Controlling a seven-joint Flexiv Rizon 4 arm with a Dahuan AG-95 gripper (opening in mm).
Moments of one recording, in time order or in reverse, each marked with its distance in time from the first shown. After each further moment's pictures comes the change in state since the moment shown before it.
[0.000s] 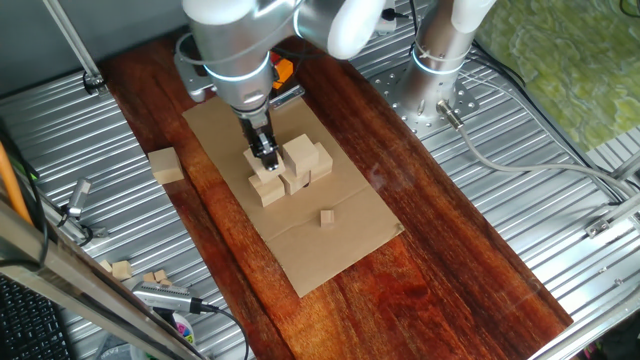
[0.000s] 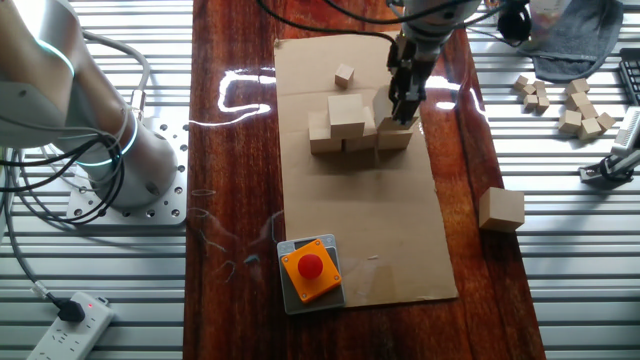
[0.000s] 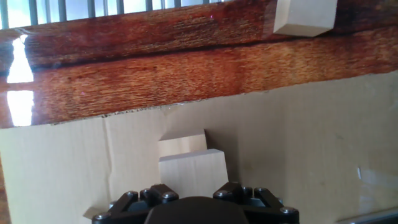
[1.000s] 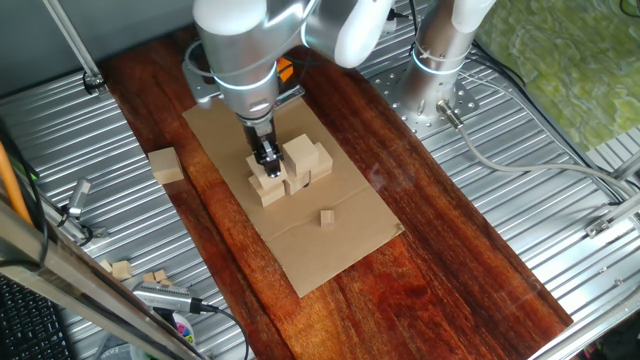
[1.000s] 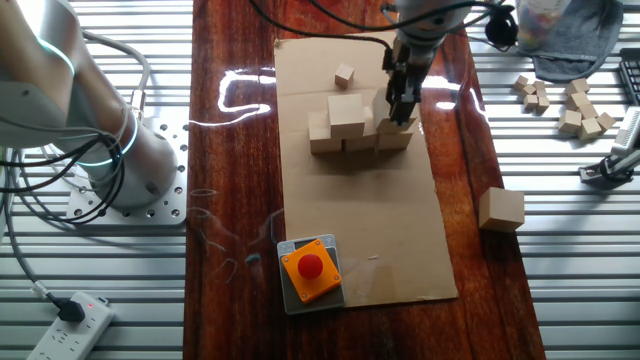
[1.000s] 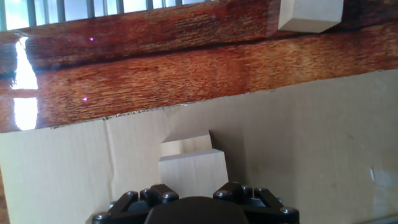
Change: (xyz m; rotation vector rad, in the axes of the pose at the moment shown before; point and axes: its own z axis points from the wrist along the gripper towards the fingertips) arm 0.002 0.006 0.017 0.000 -0.025 0.014
